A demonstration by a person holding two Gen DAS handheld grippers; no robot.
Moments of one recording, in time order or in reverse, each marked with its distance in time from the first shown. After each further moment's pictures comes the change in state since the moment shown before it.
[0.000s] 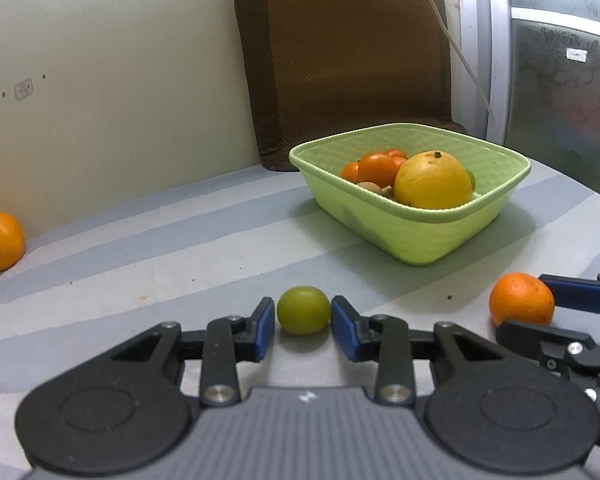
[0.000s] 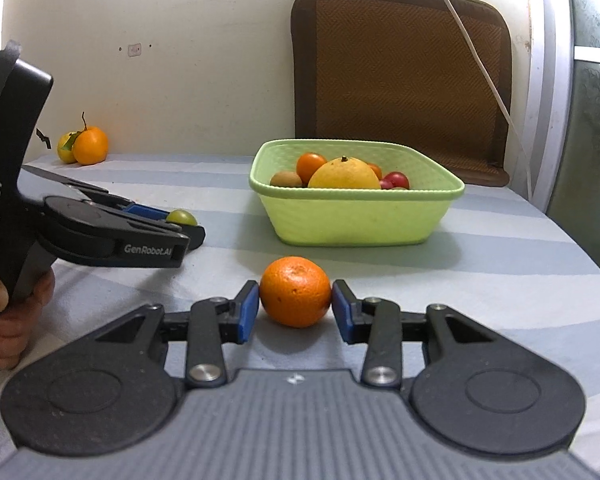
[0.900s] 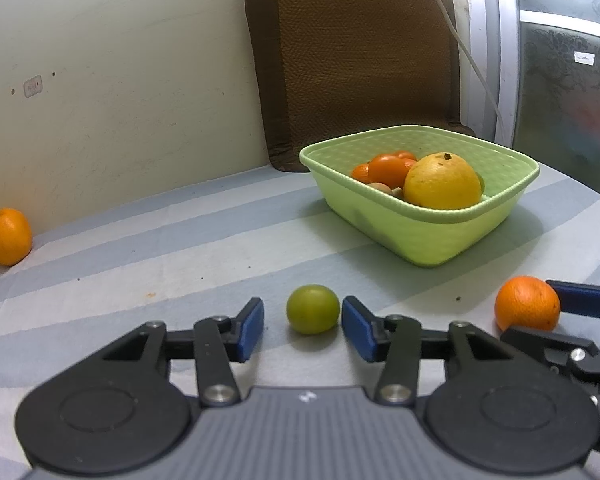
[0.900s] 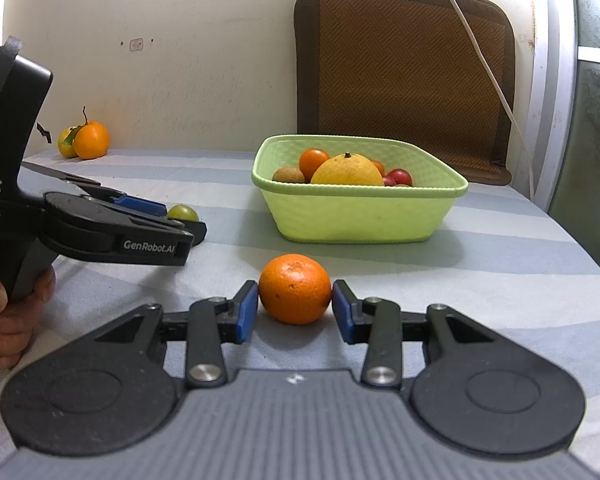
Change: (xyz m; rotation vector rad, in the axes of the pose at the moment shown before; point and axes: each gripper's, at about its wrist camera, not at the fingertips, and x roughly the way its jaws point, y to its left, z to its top) left arm 0.002 0.004 -0.001 -0.012 -0.004 0.013; right arm 0.002 -0.001 -0.001 -0.004 0.009 0.002
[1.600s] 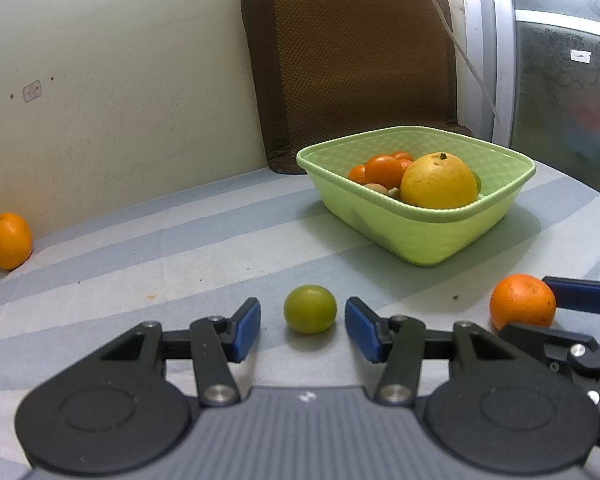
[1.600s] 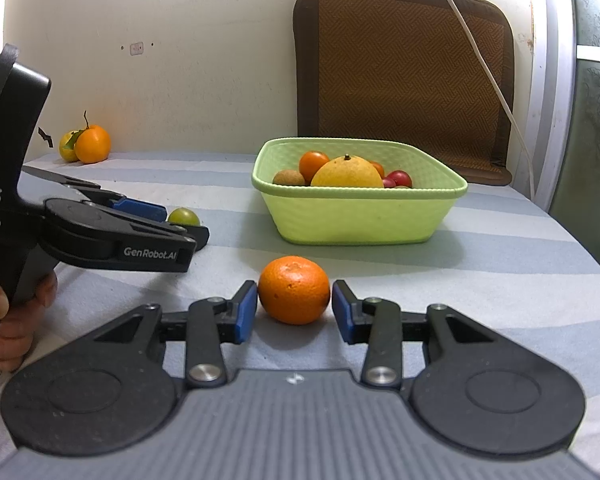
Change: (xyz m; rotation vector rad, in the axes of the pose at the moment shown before) left arm 0.001 -0.002 0.000 0.008 -0.006 -0.002; right arm -0.002 0.001 0.001 0.004 -0.006 0.002
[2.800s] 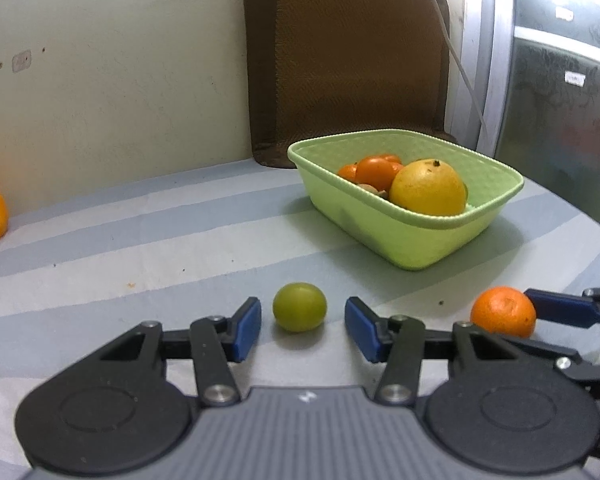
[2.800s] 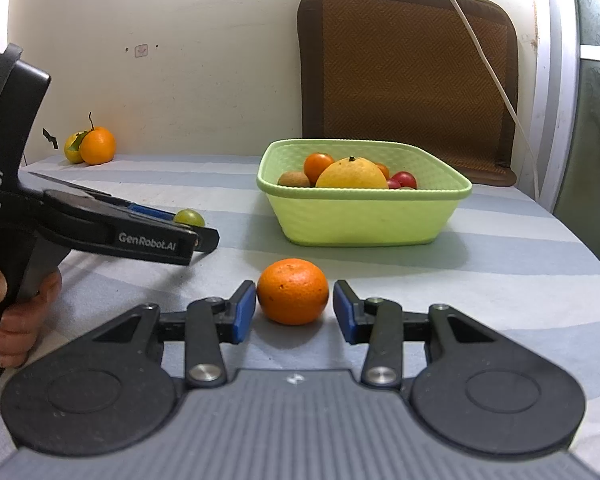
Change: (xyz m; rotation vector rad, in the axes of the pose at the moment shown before) left arm 0.006 0.009 -0.001 -0.058 0.015 -0.090; right arm -0.001 0.003 0.000 0.001 -0.005 0.008
